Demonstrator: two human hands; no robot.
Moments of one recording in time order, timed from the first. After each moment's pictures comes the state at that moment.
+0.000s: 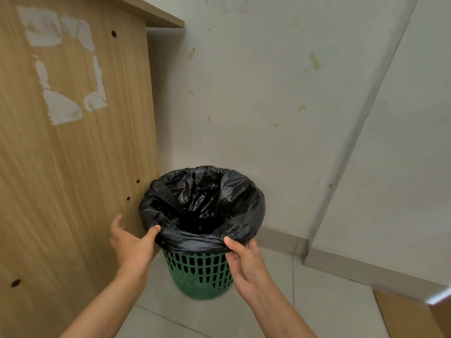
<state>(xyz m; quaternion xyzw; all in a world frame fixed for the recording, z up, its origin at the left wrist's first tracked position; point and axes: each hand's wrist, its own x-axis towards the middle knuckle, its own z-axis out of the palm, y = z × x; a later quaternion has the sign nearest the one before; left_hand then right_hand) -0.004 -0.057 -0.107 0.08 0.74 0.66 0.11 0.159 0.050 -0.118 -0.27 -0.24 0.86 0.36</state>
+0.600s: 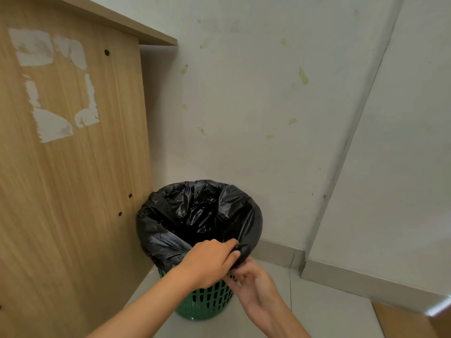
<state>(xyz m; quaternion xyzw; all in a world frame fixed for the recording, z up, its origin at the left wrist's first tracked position) 0.058 0.024 -0.099 0.69 0.72 0.13 0.02 0.190 0.064 -0.123 -0.29 -0.31 0.85 0.30</state>
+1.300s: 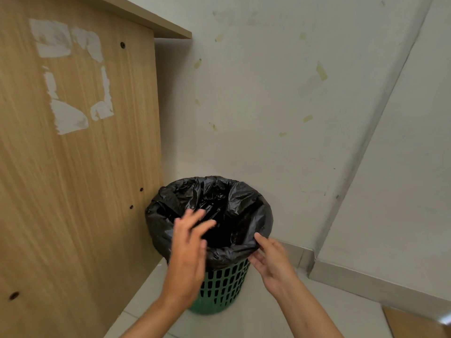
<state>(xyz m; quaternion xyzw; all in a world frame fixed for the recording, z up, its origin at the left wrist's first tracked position) 0.047 -0.022 -0.128 0.51 0.68 0.51 -0.15 0.174 0.102 -0.110 -0.40 -0.33 0.77 0.36</state>
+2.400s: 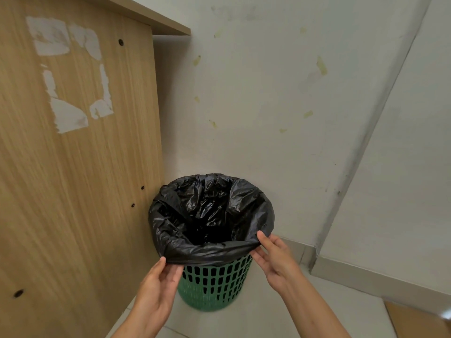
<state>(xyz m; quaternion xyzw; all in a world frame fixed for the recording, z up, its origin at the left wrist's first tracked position) 0.021 -0.053 -0.149 -0.13 0.33 0.85 0.40 0.178 0.104 -0.112 -0.39 -0.31 0.79 0.37</state>
